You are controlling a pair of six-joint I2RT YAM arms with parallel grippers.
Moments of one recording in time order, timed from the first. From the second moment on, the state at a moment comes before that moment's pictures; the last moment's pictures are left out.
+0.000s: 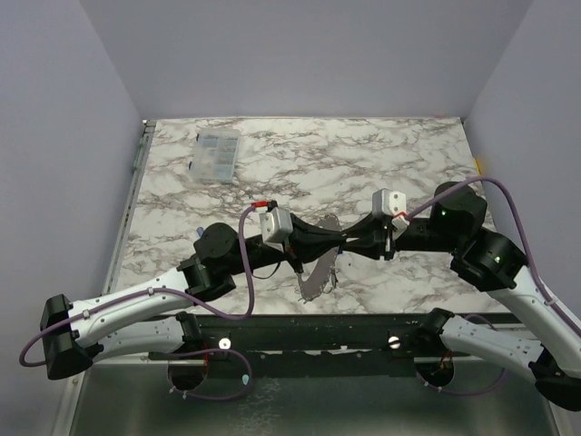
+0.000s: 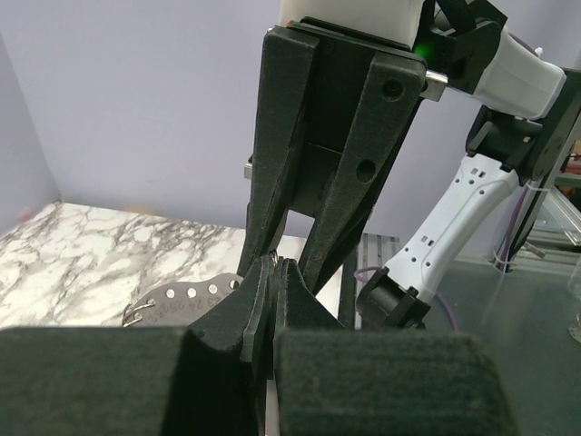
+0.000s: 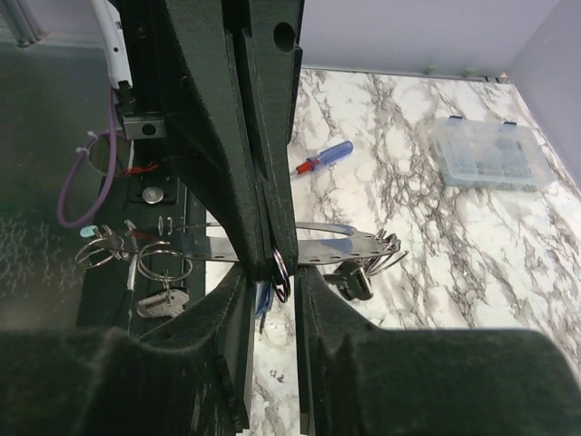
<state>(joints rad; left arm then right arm) -1.12 0.96 0.79 0.48 0.26 -0.13 0.79 0.85 1.15 -0.51 -0.63 -0.32</state>
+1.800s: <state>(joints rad) -1.13 1.04 1.26 -0.27 0.35 0.04 0.79 0.87 1.16 -0.70 -0.62 -0.38</state>
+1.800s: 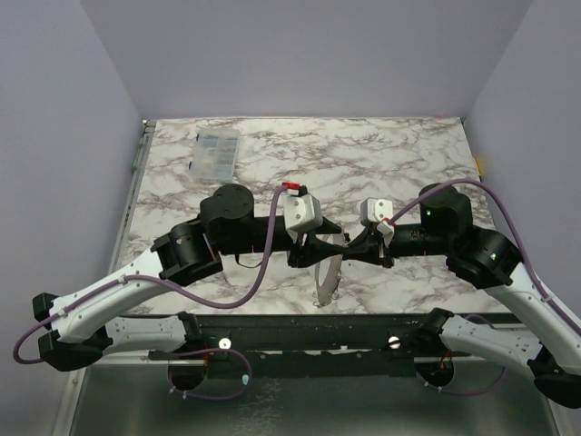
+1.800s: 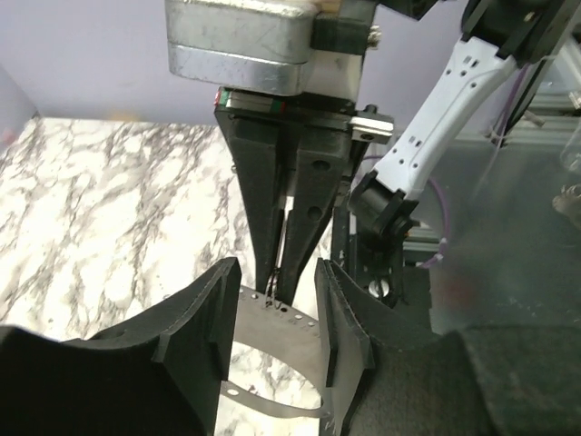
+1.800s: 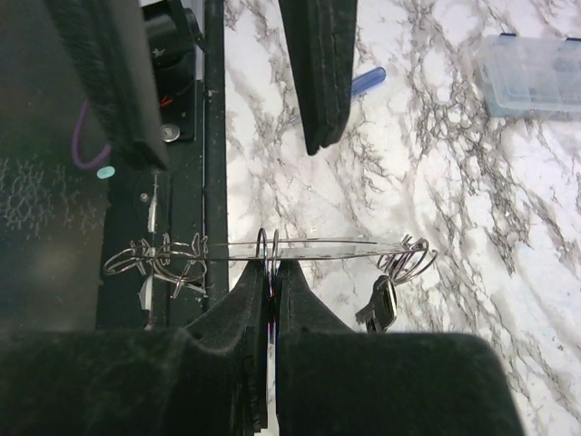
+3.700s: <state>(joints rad) -1.12 1.11 1.25 -0.40 0.31 0.20 0.79 0.77 1.11 -0.63 -0.56 -0.34</state>
